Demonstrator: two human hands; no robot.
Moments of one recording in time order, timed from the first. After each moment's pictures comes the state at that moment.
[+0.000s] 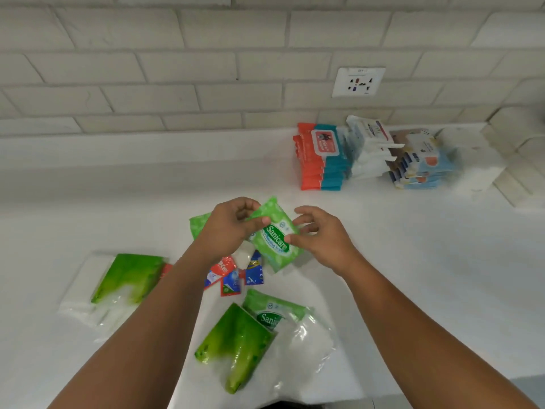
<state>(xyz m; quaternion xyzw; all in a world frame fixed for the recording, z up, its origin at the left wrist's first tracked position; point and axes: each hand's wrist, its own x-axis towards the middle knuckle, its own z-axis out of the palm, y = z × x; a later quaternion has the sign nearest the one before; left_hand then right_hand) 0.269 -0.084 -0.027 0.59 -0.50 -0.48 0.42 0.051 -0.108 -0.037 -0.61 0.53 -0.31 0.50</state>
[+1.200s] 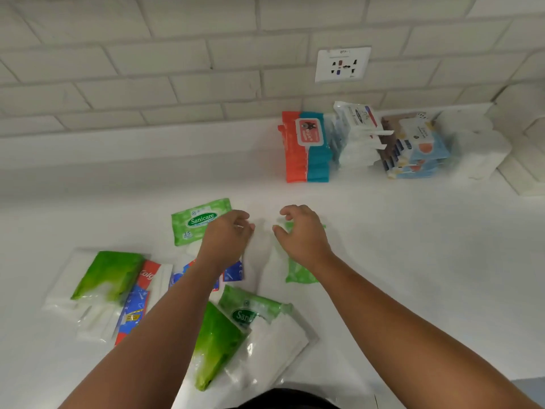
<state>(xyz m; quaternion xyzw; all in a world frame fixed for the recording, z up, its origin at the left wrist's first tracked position) 0.217 -0.090 -0.065 0.75 -0.54 -0.26 0.27 0.039 -0.128 -0.076 -0.71 0.57 -0.25 0.31</state>
